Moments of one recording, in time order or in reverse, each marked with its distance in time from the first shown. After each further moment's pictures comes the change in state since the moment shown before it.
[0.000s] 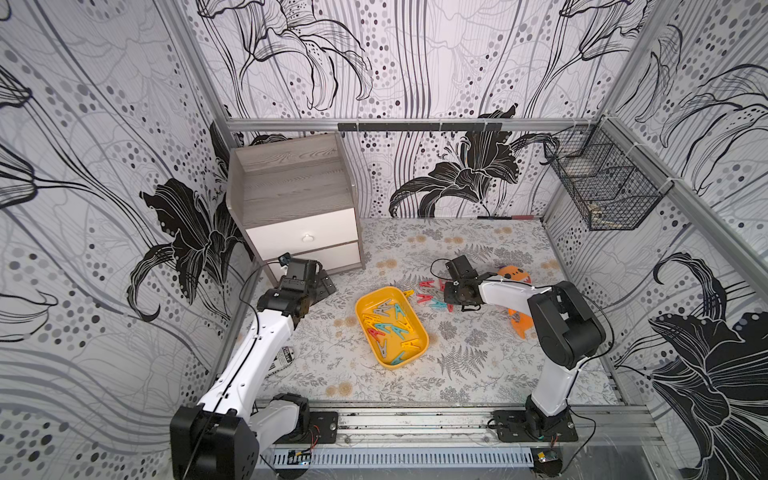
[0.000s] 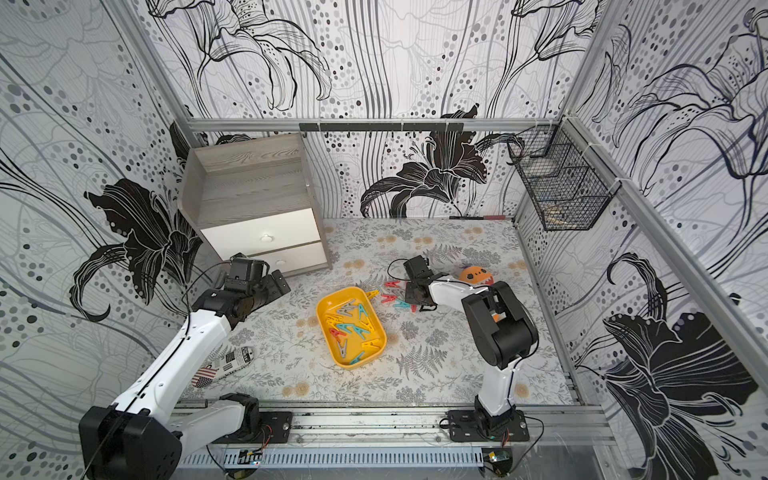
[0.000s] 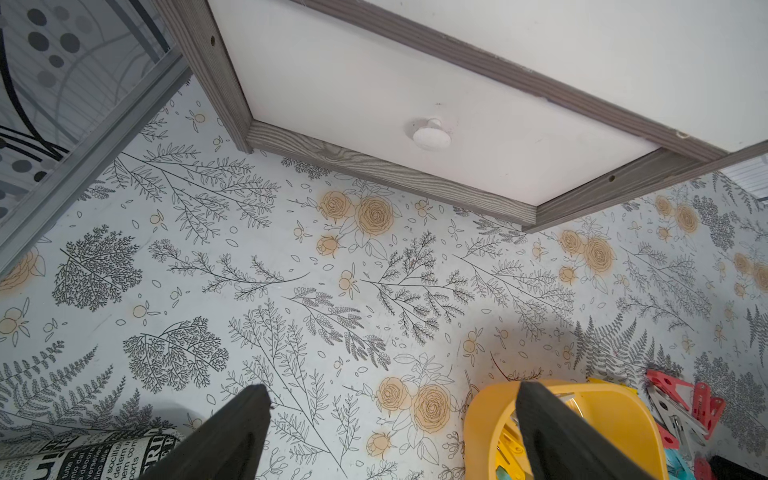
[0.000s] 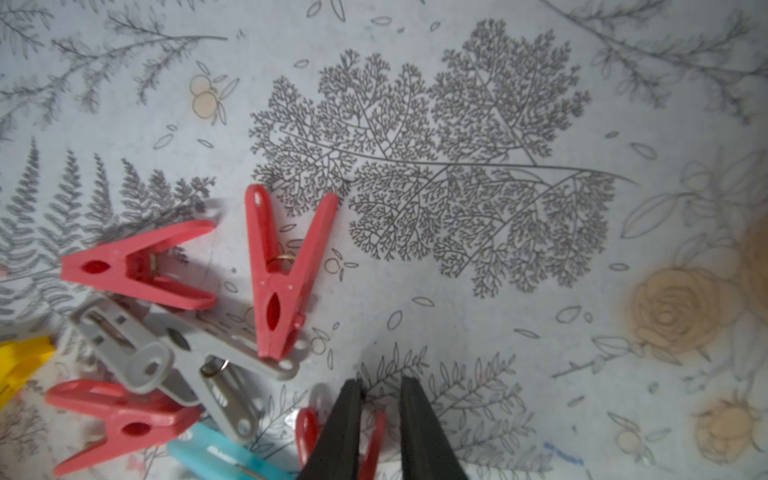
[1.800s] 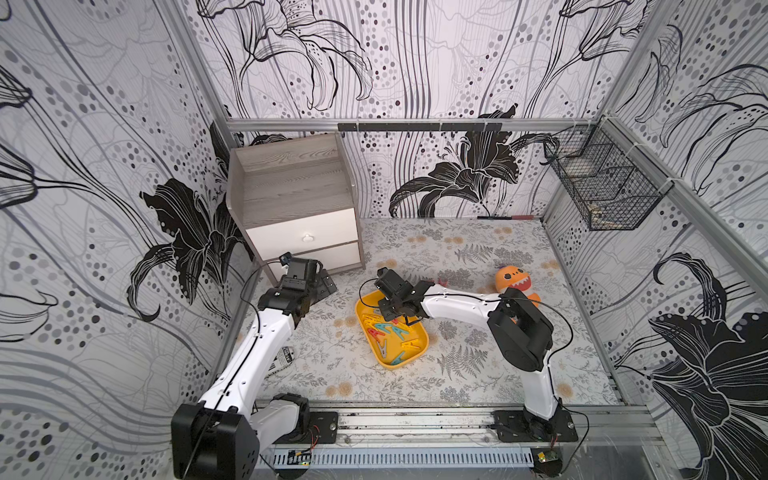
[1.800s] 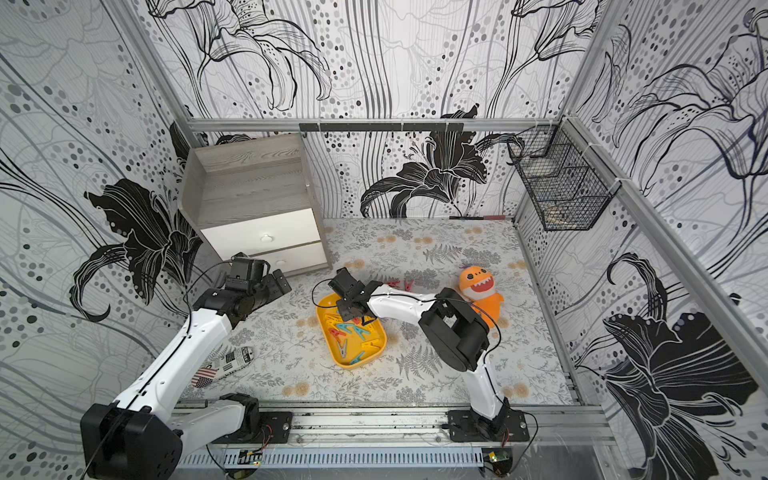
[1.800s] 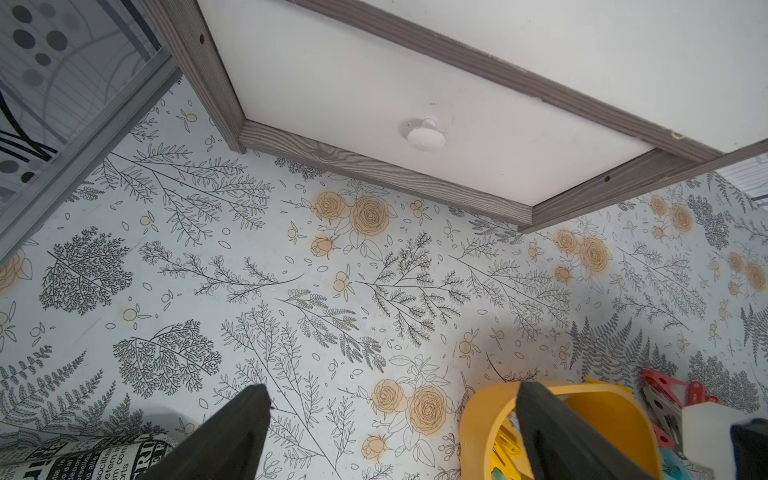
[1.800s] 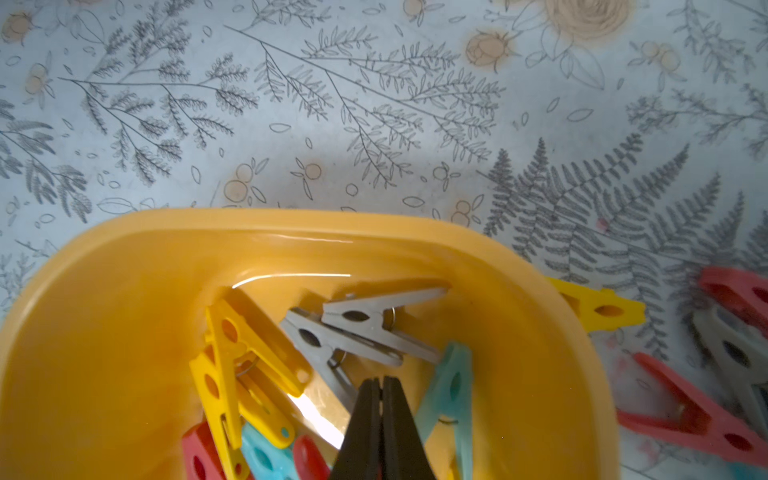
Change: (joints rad) left arm 0.000 0.010 0.001 0.013 0.008 -0.001; right arm 0.452 0.211 0.402 -0.111 0.008 -0.127
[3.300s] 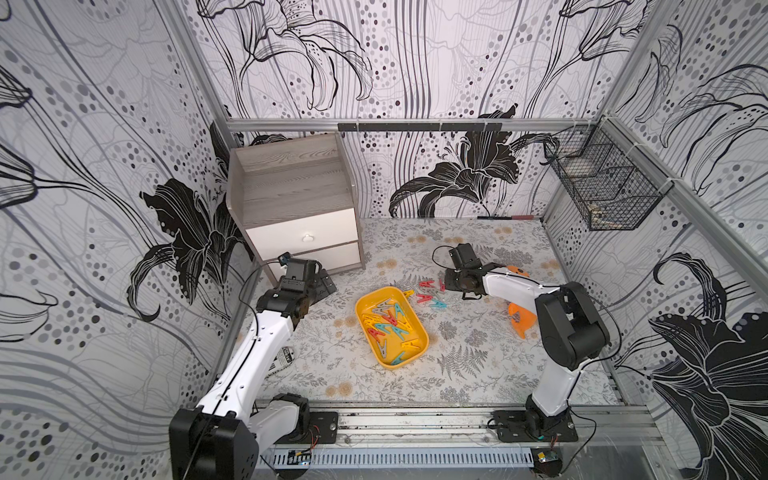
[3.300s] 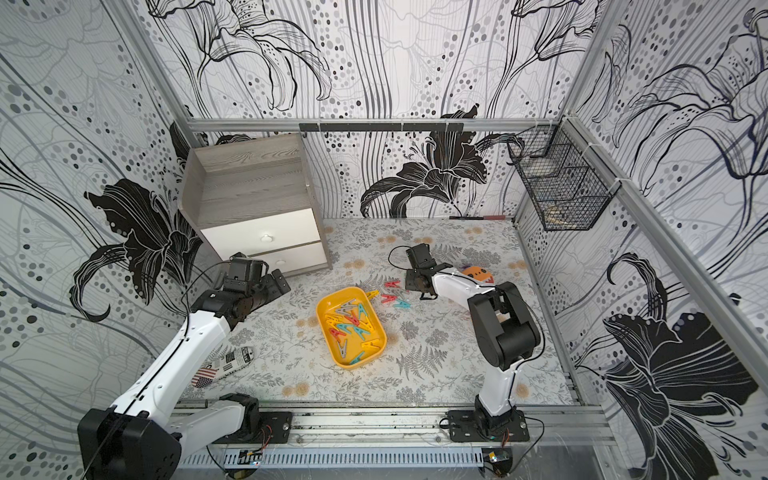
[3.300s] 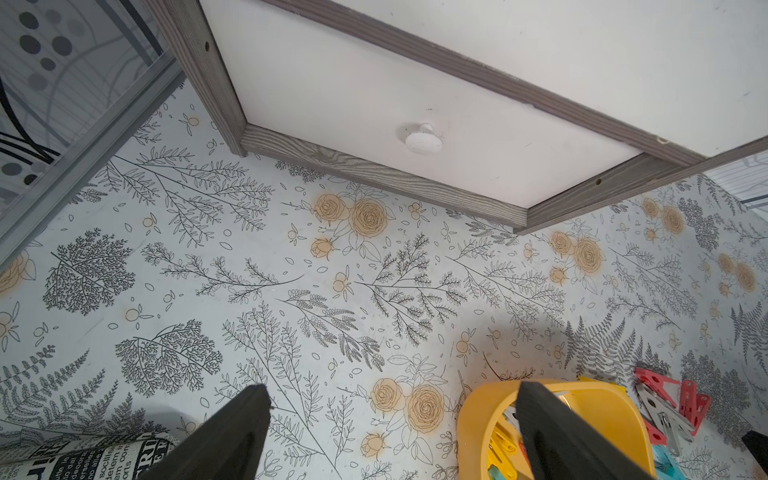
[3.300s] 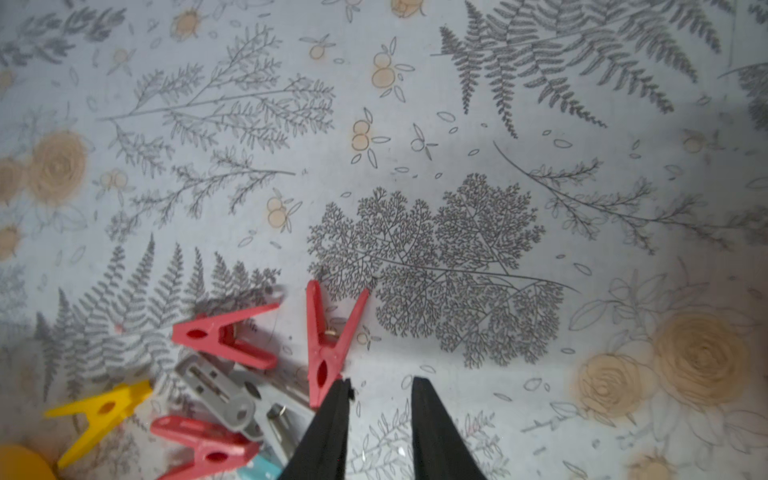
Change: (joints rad) left arm 0.000 -0.018 0.000 -0.005 0.000 0.000; right arm -0.491 -0.204 -0.292 0.112 -0.008 0.084
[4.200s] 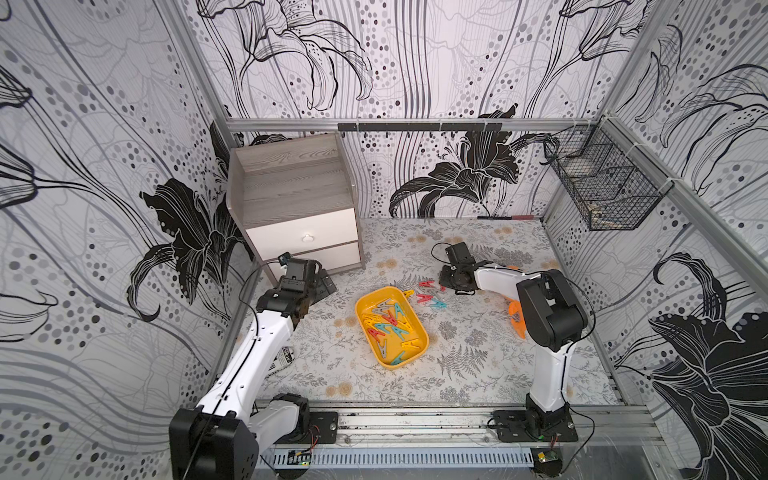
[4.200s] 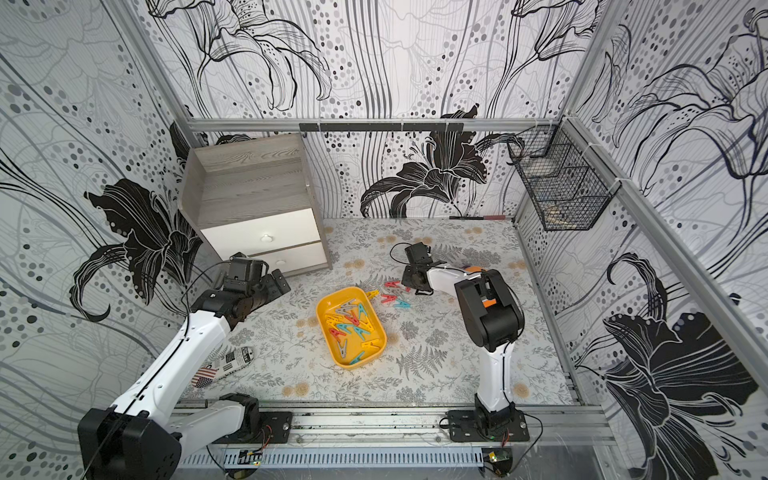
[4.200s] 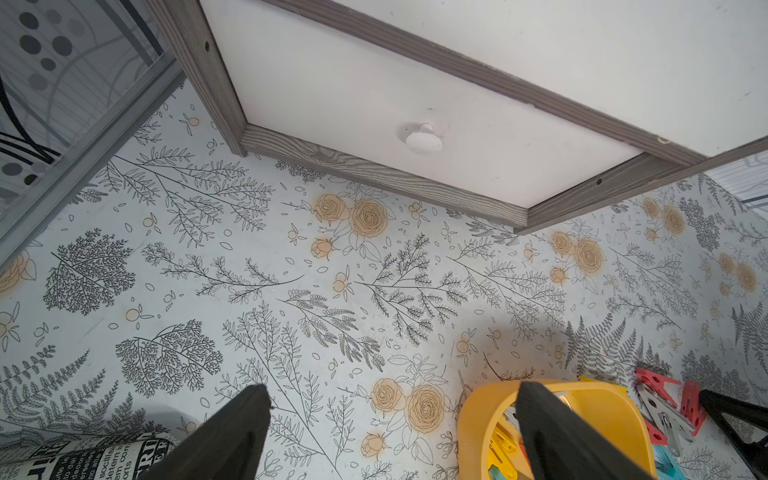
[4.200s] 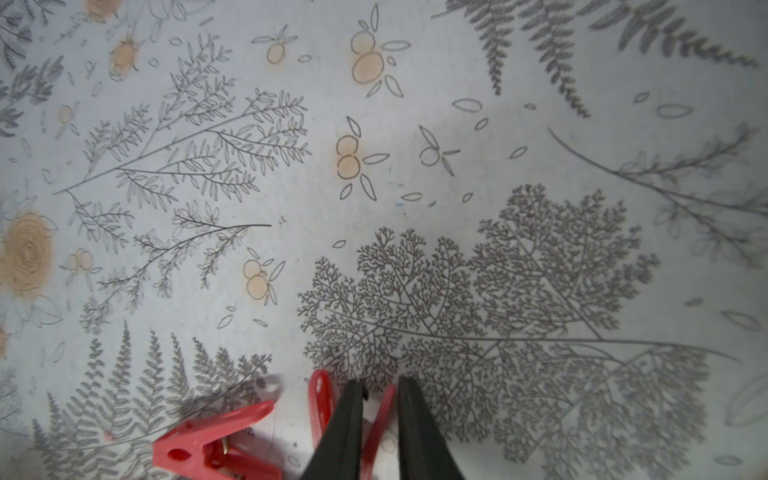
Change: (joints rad) left arm 0.000 0.001 0.000 0.000 0.000 0.000; right arm -0.021 0.145 0.074 0.060 -0.072 0.150
